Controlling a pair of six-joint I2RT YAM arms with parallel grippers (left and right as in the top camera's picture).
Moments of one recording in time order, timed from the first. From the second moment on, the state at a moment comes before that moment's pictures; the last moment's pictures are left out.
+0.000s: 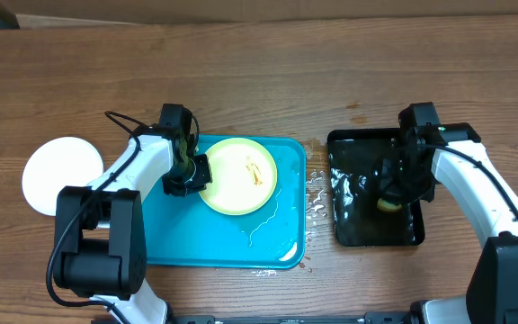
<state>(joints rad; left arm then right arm) -0.11 1.84 1.09 -0.79 0.14 -0.34 0.08 1.61 1.08 -1.05 -0.08 0.31</state>
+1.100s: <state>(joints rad) -0.10 1.84 1.09 -0.79 0.16 -0.34 0.09 1.61 1.16 -1.05 -0.28 0.25</state>
